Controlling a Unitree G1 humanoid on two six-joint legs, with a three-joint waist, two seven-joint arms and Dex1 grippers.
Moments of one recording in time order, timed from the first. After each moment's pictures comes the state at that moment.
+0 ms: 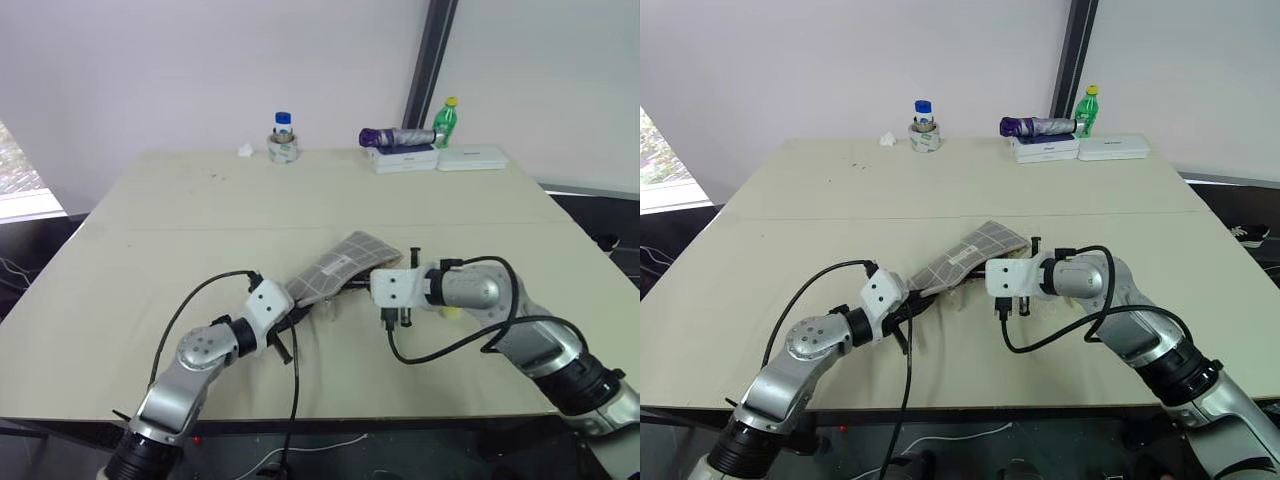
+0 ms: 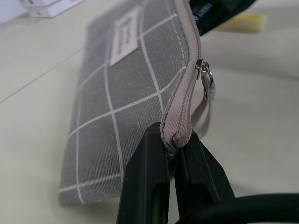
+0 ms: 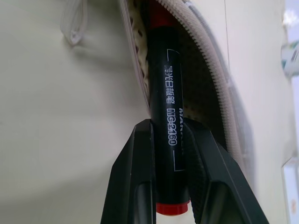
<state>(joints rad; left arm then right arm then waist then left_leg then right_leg) -0.25 0.44 -0.18 -0.26 -0.13 0.32 -0.69 -0.63 -0.79 0.41 -0.21 -0.26 0.24 0.89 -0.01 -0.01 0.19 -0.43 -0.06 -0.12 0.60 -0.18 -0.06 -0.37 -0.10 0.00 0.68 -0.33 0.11</state>
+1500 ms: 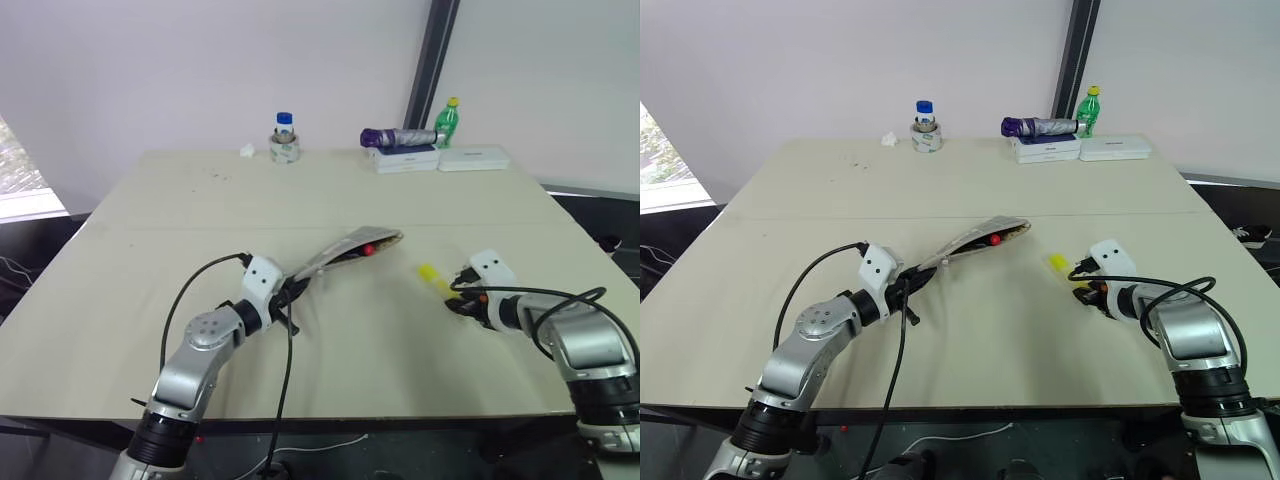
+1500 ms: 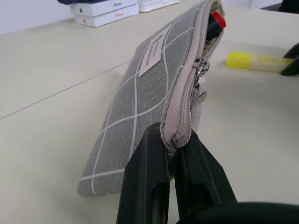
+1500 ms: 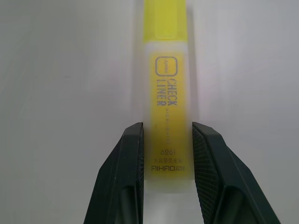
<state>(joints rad) -0.34 0.30 -0.12 -0.16 -0.20 0.36 -0.54 -0.40 -0.82 -0.03 -0.09 0.12 0.89 0.71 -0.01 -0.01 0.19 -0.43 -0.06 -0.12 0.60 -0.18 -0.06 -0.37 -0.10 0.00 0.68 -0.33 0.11</state>
